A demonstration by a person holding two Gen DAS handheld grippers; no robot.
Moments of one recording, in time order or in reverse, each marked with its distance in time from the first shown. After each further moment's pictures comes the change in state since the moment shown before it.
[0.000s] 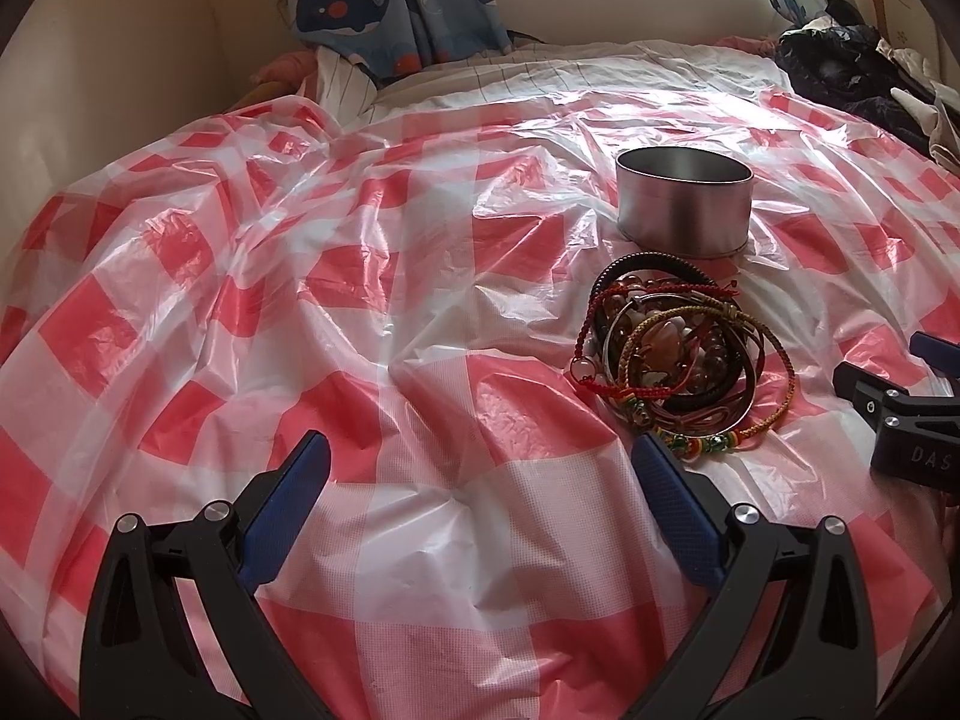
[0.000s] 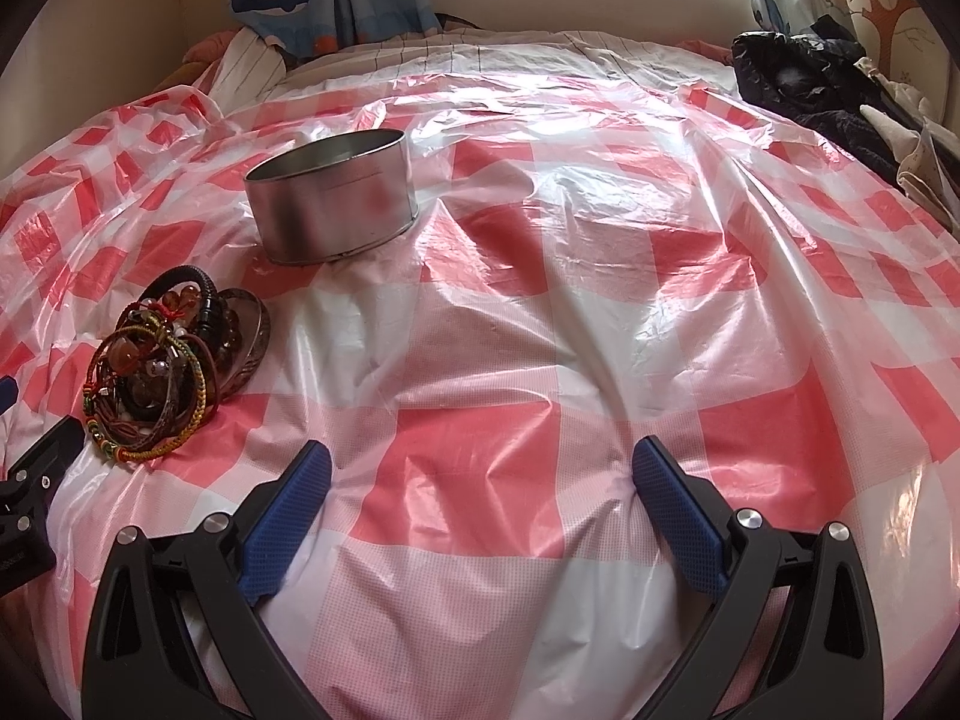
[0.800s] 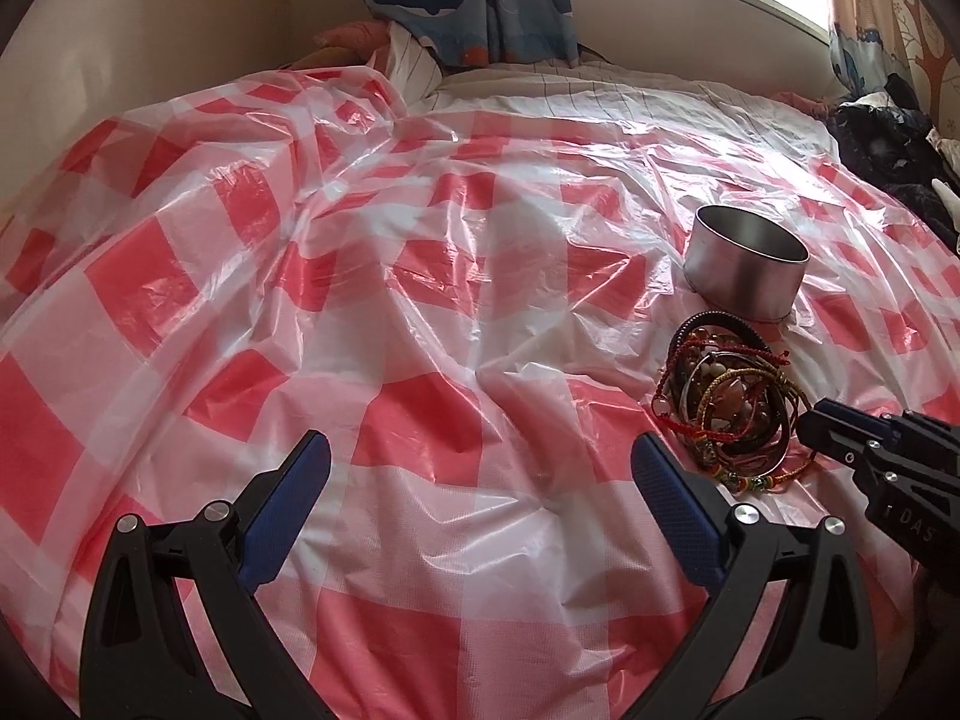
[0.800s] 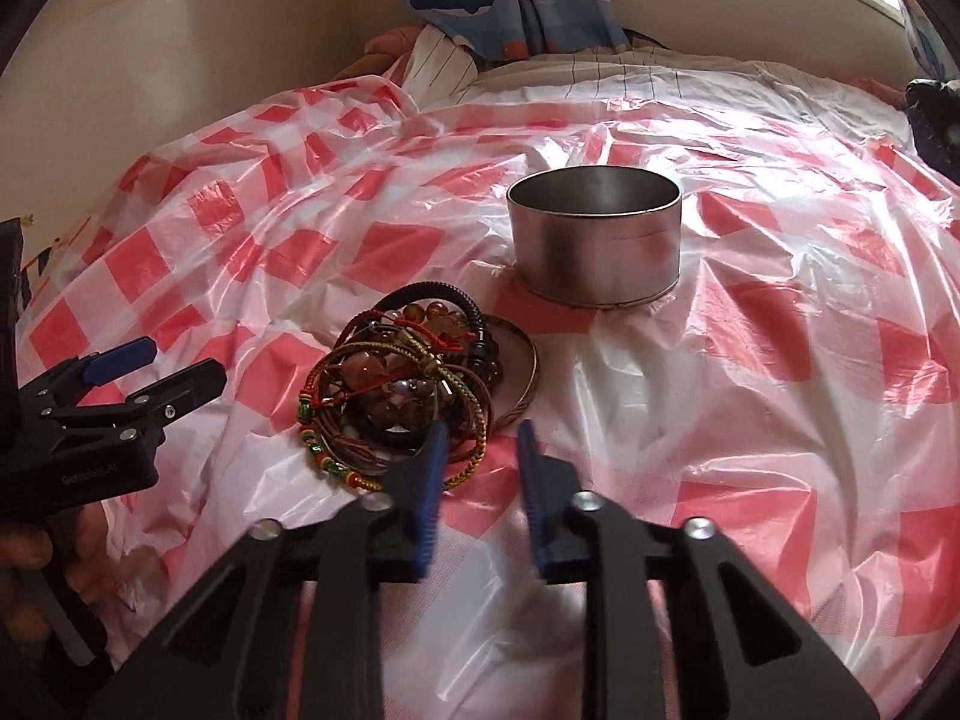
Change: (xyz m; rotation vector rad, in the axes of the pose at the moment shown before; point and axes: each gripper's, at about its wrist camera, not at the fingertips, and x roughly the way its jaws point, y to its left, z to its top) left arm -0.012 0.053 0.002 -0.189 0.013 -0.008; right arm -0.012 0.061 0.015 -0.168 -0.014 0.431
